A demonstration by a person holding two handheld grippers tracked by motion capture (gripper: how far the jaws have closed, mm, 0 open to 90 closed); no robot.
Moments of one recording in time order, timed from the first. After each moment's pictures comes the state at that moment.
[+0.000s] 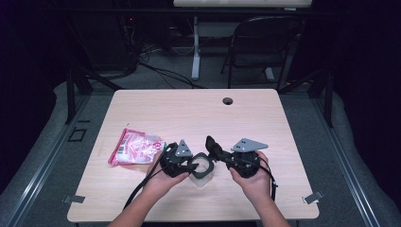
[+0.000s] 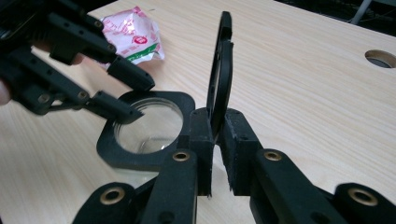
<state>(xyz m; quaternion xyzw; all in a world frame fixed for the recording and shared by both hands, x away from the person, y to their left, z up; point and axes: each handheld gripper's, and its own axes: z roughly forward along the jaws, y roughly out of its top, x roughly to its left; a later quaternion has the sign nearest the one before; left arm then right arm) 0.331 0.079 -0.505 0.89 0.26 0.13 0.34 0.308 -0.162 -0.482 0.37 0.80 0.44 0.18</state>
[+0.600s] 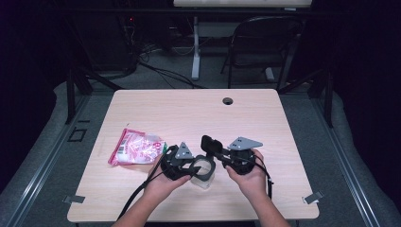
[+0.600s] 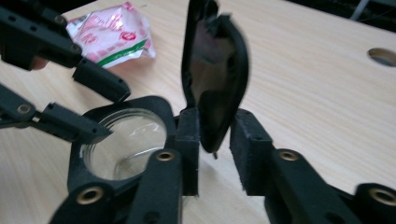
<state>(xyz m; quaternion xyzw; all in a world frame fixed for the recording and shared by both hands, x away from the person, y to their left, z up) 0.324 0.077 -0.505 0.89 0.26 0.11 0.35 0.321 -0.155 -0.498 0.37 0.80 0.43 0.18</state>
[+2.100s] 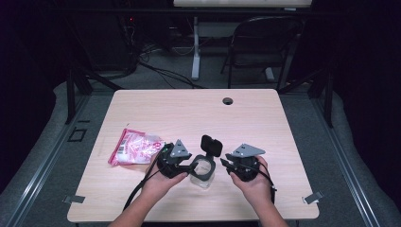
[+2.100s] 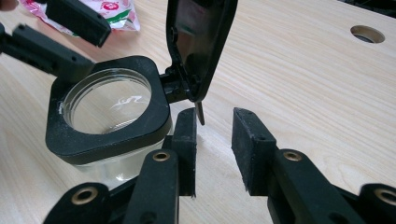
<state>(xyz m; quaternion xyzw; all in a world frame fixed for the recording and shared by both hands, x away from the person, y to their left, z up) 0.327 0.092 -0.499 0.88 0.27 0.13 0.37 0.307 -0.166 -0.510 0.38 0.81 0.40 0.20</state>
